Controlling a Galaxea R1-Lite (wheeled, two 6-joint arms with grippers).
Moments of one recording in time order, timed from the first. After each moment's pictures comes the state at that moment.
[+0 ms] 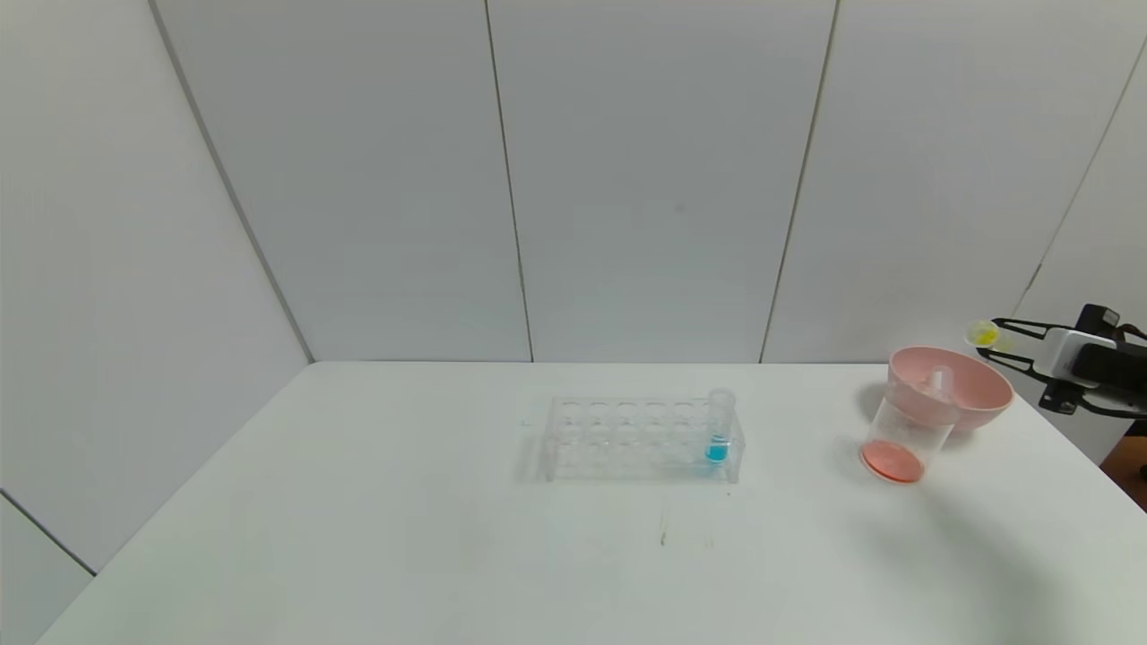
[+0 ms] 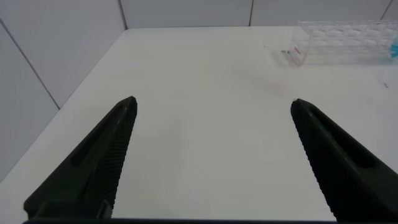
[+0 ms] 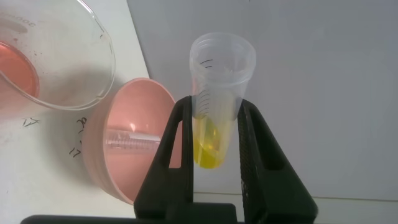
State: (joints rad) left arm 0.00 0.00 0.00 0.00 0.00 0.00; right arm -0.43 1.94 -0.96 -0.73 0.81 -1.38
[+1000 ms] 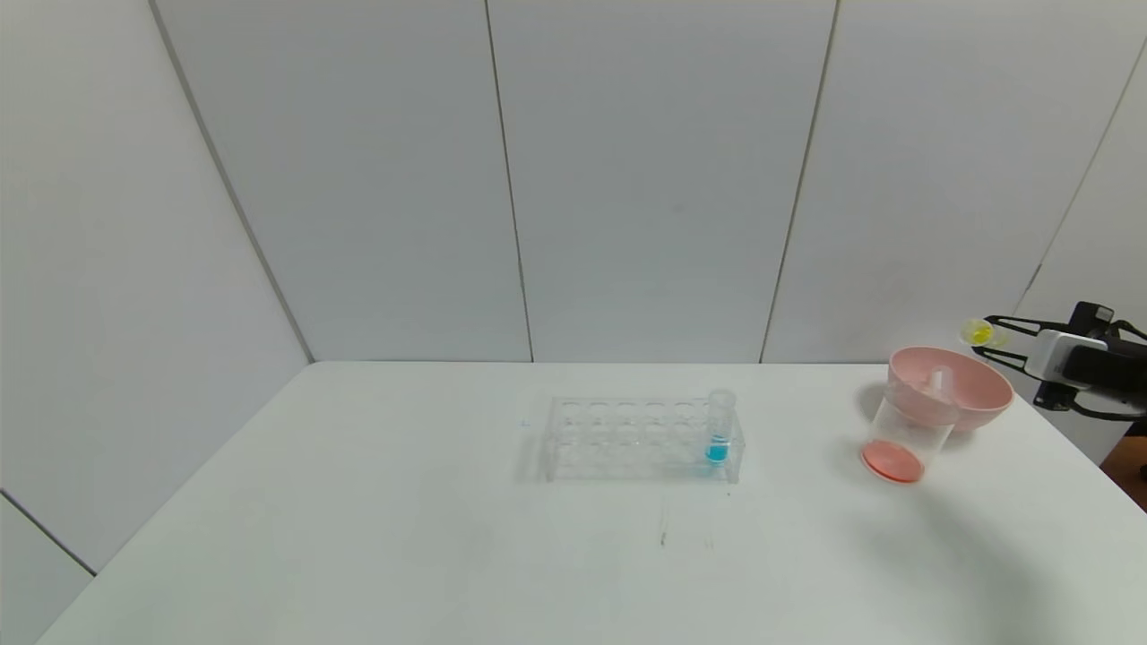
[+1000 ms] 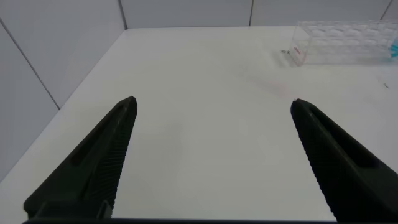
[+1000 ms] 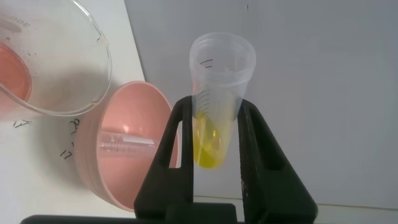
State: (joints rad) left arm 0.00 0.00 0.00 0.00 0.00 0.00; right arm -0.41 1.94 -0.97 -0.73 0.80 -1.42
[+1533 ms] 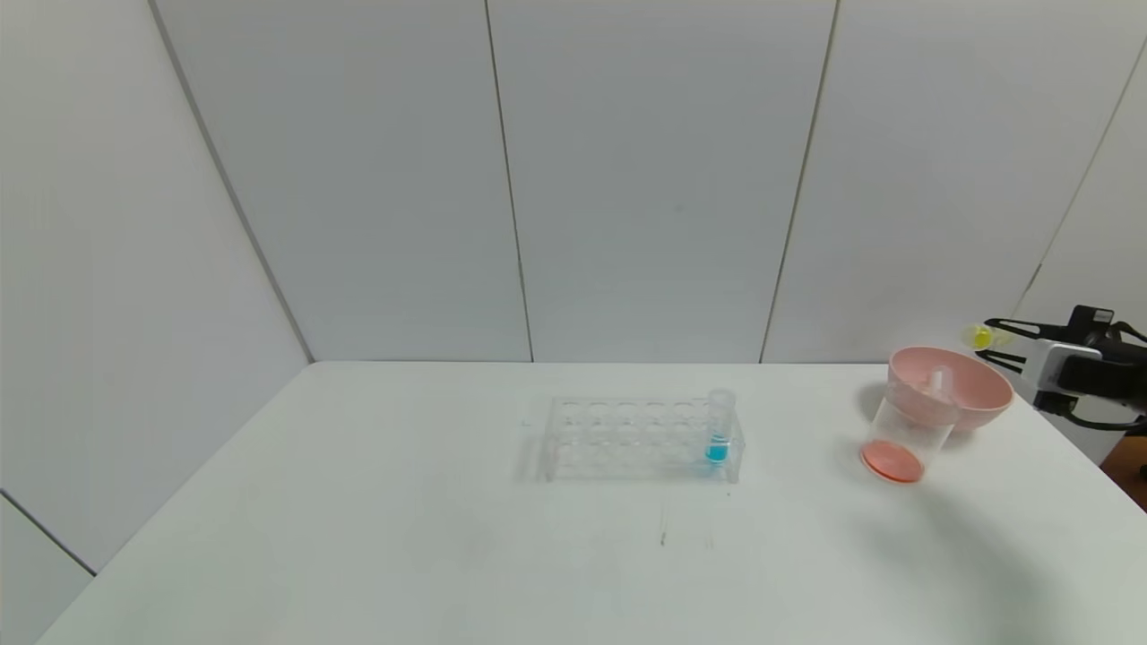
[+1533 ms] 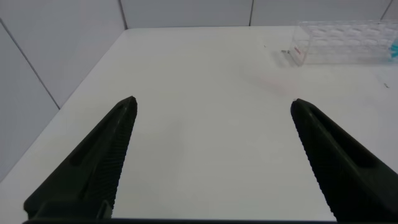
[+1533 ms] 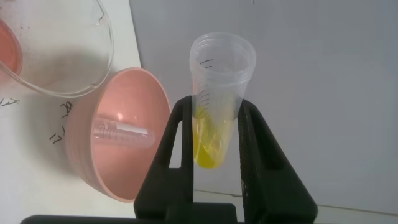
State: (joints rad) left arm 0.00 0.00 0.00 0.00 0.00 0.00; right arm -0.41 1.94 -0.97 -0.71 0.77 -1.52
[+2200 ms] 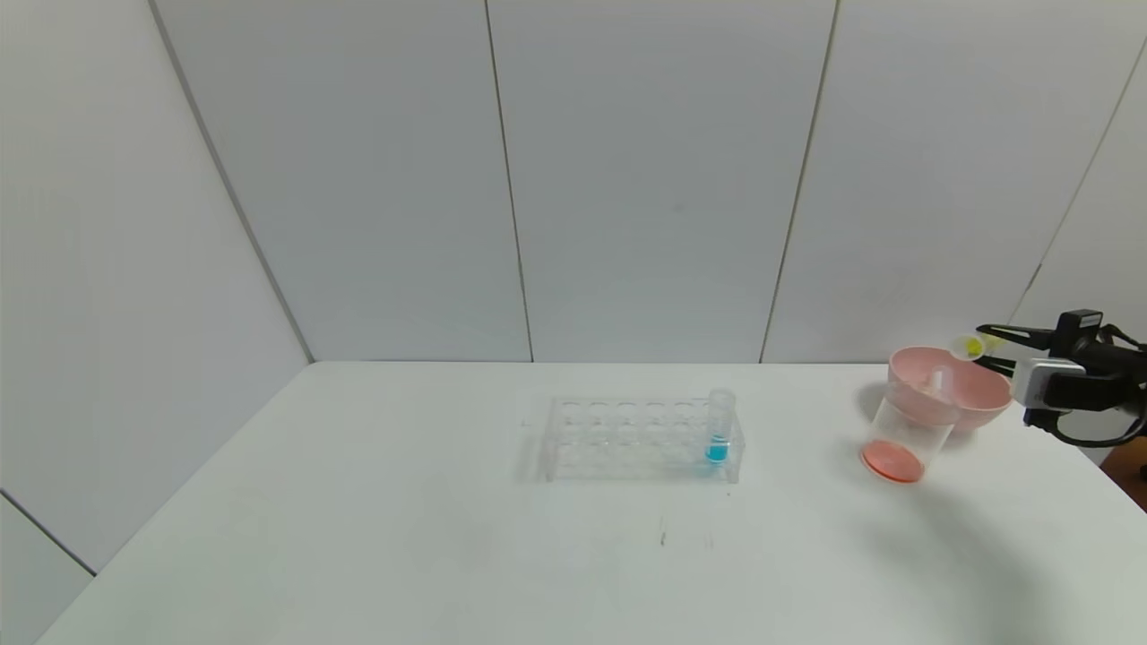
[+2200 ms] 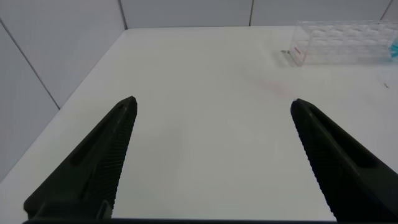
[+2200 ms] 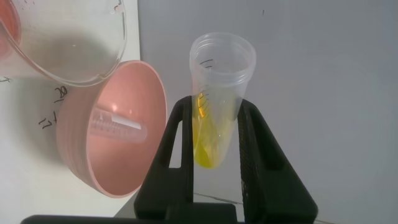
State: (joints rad) left arm 0.00 0.00 0.00 0.00 0.00 0.00; right arm -0.40 1.94 -0.97 -0.68 0.75 -1.68
